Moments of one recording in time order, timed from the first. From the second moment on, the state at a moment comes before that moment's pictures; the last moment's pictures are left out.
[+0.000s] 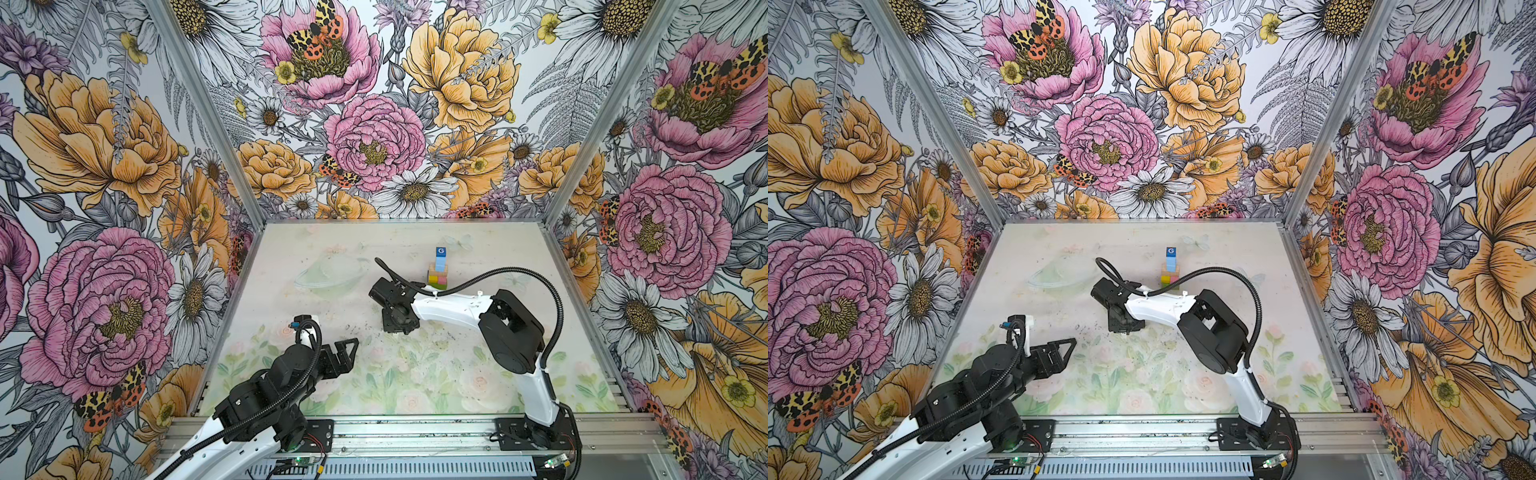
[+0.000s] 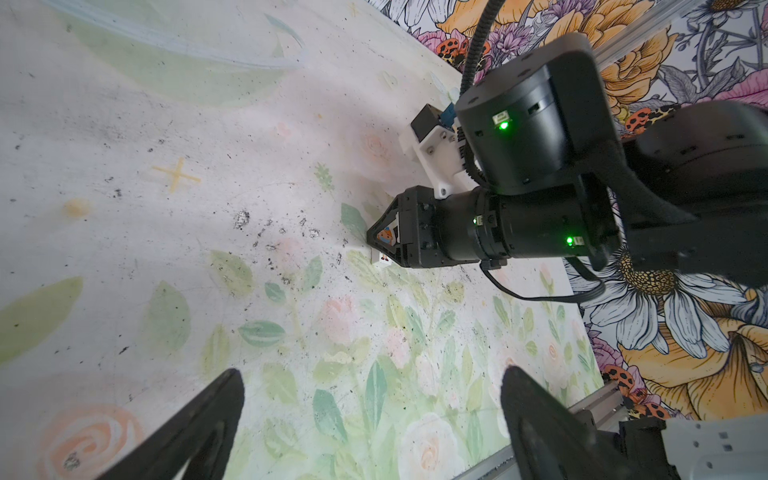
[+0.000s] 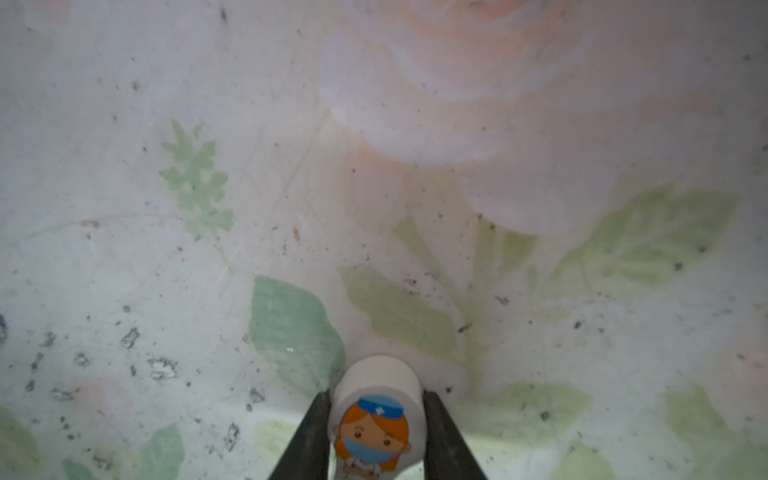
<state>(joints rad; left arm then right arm) -0.85 0.29 0.48 -0.73 -0.25 -0.89 0.91 2.11 1.56 -0.78 0.10 0.77</state>
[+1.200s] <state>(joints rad) -0.72 0.71 0.72 -0.63 -0.17 -0.74 0.71 1.82 1.62 -0.96 0.16 0.58</state>
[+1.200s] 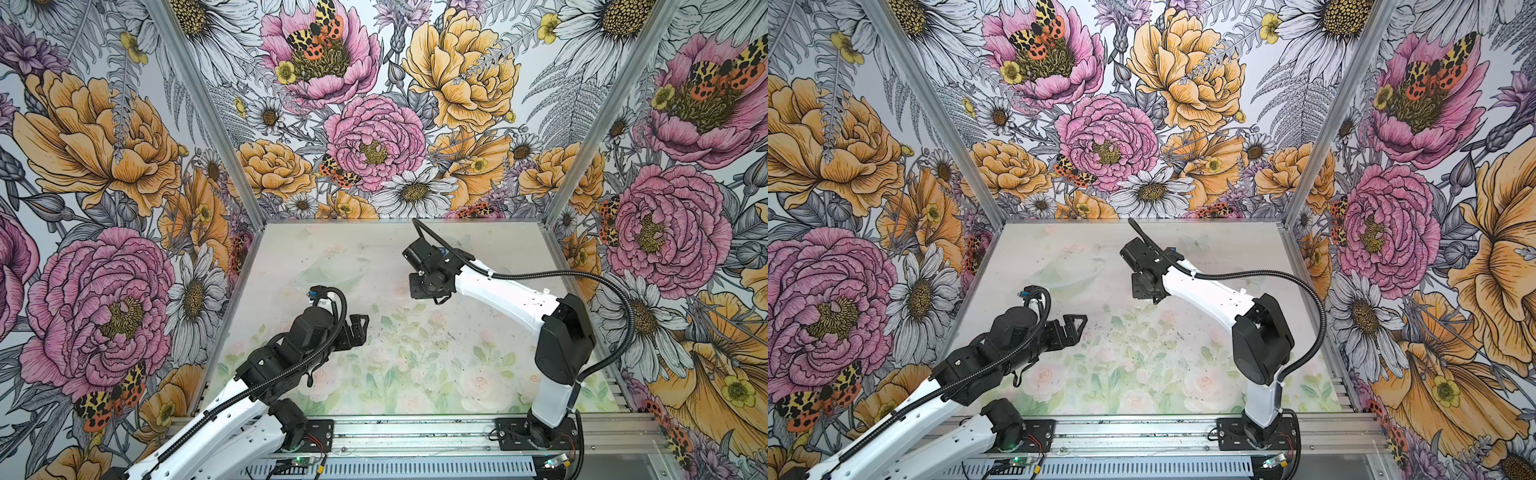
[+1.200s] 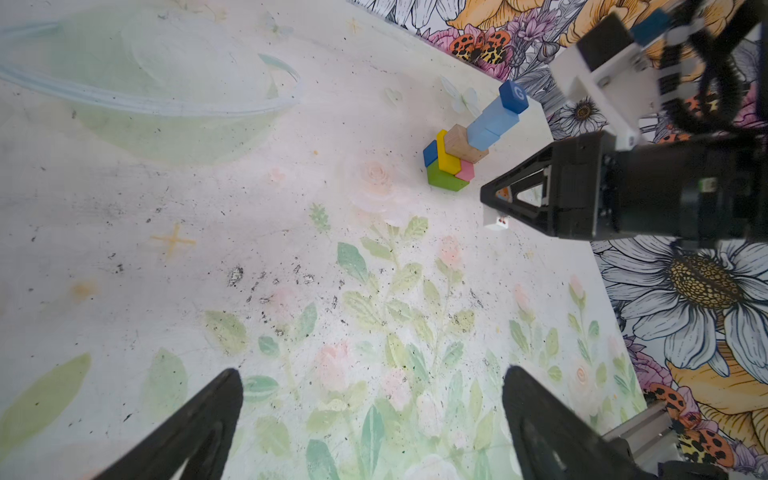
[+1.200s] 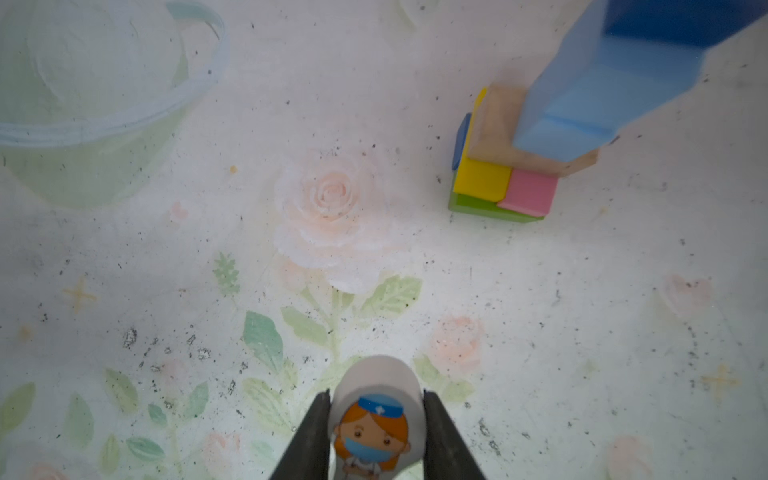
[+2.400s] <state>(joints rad) -0.58 1.29 1.07 -0.36 0.09 -0.58 0.44 2.08 2.17 -1.18 0.13 0.34</state>
